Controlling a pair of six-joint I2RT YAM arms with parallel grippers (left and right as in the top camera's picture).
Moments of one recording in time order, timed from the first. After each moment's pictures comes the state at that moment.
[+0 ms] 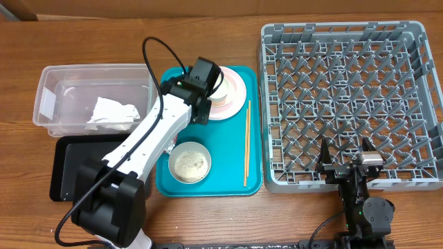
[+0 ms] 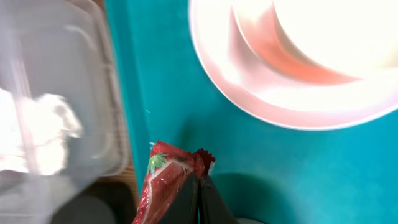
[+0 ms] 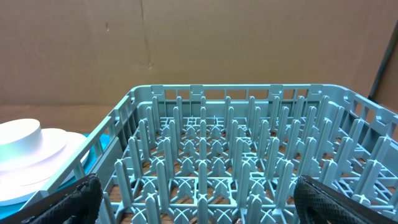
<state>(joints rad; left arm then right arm) -0.44 1.78 1.41 -0.94 -0.33 -0.24 0.04 0.01 0.02 -0.03 0.01 0.02</state>
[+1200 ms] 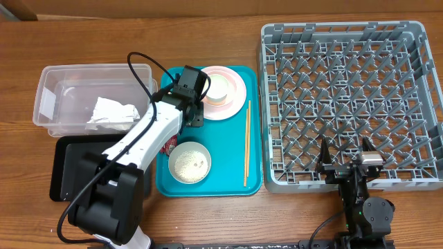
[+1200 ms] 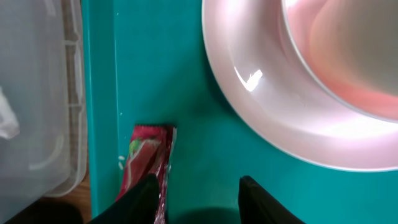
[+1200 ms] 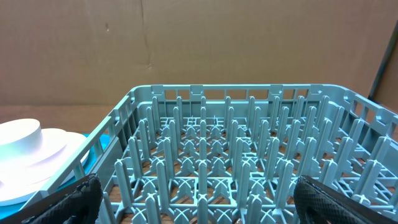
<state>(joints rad) -0.36 1.79 1.22 -0.70 -0.22 -0.34 0.04 0.01 0.02 -0.03 0.01 0.02</state>
